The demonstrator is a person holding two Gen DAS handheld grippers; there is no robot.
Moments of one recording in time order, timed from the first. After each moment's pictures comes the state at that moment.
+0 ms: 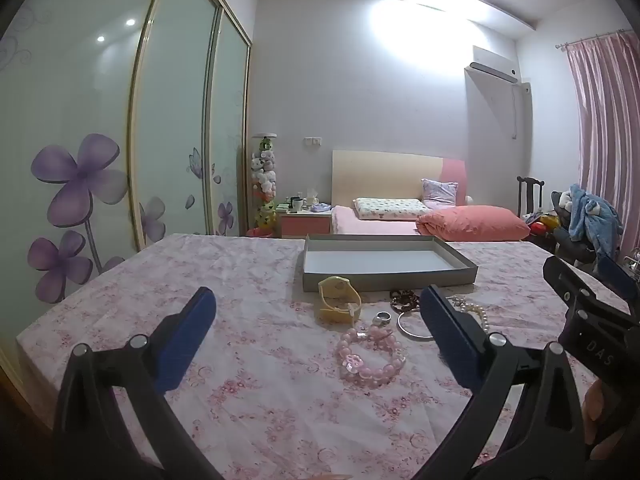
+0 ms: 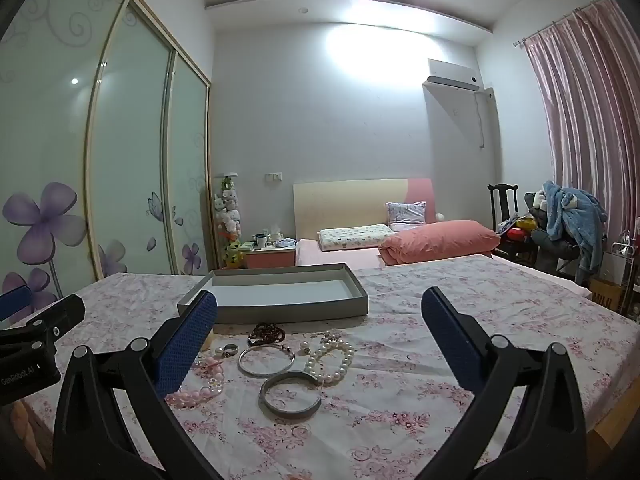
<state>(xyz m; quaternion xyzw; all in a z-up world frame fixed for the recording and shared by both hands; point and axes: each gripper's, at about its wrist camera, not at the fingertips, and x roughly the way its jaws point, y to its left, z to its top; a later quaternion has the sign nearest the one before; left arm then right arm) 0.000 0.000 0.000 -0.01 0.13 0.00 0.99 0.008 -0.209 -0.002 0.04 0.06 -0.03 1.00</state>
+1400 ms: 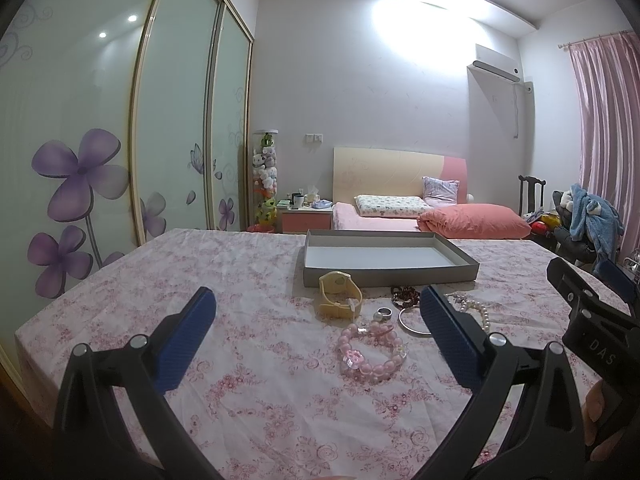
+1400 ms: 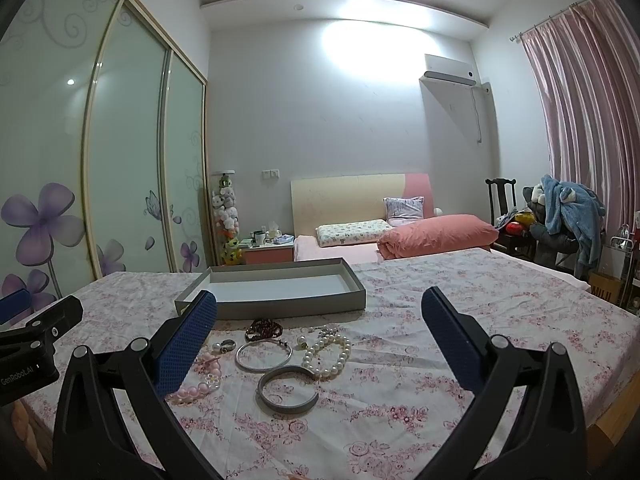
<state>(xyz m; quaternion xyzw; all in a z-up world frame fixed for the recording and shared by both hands) 0.000 0.000 0.000 -0.01 0.13 0.00 0.99 0.008 -0.212 -0.004 0.05 0.06 -0.03 1.00</state>
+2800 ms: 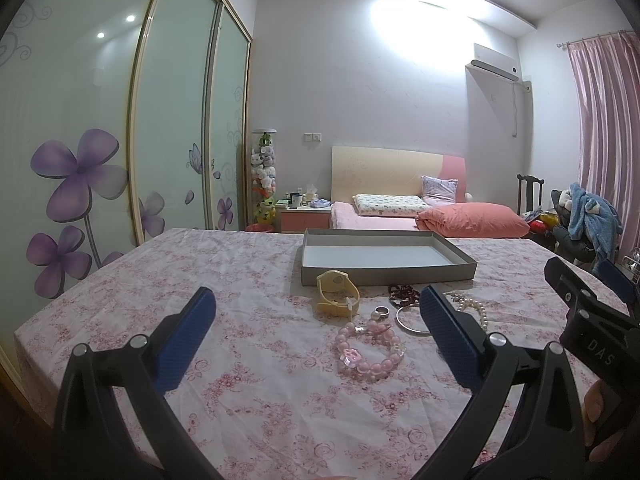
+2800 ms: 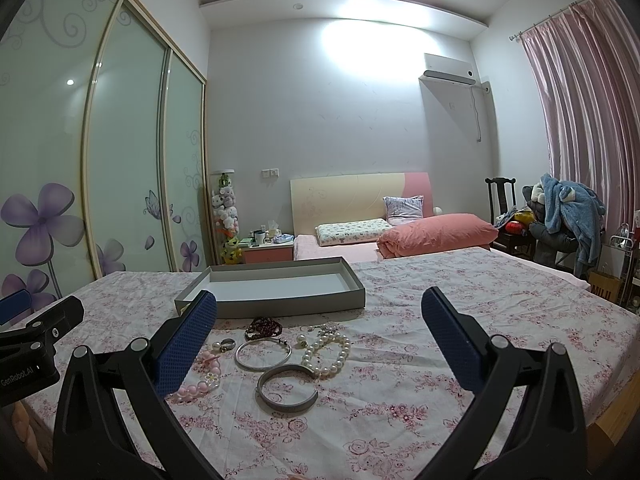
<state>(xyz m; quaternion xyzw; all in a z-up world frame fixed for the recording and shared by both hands) 0.001 0.000 0.000 -0.01 0.13 0.00 0.99 0.008 -0.213 -0.004 0.05 0.06 -0.03 1.00</state>
